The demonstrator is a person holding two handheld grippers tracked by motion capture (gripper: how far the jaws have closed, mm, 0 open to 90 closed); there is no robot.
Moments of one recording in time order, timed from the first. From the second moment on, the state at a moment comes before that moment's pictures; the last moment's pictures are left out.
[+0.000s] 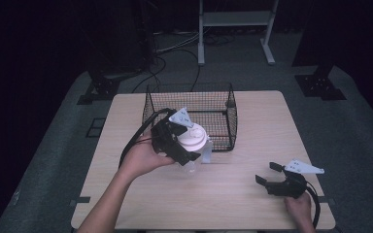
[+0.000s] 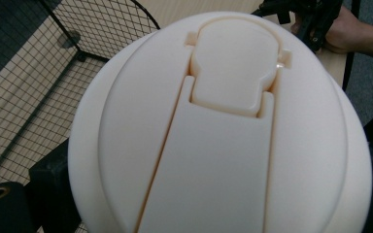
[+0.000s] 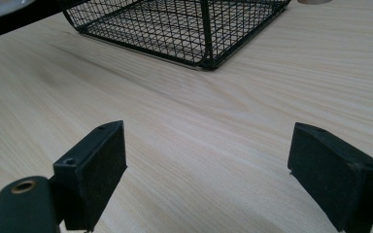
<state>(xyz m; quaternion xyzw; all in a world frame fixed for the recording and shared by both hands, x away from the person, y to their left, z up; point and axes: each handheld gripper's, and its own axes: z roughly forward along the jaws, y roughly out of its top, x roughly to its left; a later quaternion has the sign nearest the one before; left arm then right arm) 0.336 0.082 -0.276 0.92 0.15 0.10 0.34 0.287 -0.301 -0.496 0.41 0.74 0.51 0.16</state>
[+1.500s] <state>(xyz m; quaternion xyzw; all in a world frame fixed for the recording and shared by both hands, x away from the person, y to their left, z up) 0.426 0.059 -0.203 0.93 0.15 0.09 0.33 0.287 -0.302 -0.496 0.41 0.74 0.51 0.16</state>
